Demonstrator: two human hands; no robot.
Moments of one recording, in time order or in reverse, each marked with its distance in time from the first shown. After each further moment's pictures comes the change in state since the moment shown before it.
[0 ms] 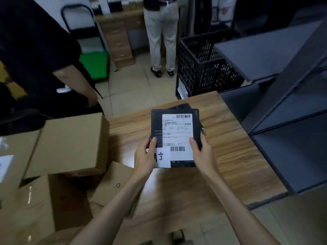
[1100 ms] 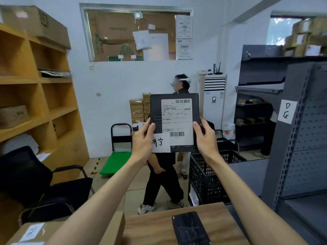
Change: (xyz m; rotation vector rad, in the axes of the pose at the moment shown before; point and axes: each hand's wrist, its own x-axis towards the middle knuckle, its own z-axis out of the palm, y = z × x) left_hand 0.008 0.397 -0.103 -0.138 0.251 0.713; right_hand 0.026 -0.401 -0.165 0.390 0.076 -0.769
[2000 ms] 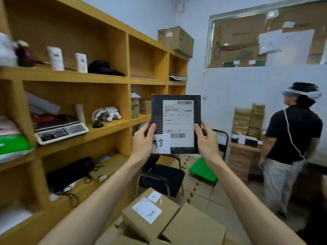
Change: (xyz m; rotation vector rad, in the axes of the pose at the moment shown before) left_hand -0.081 0.059 -0.383 0.311 0.575 -0.021; right_hand -0.099 -0.132 0.375 0.345 -0.583 -0.044
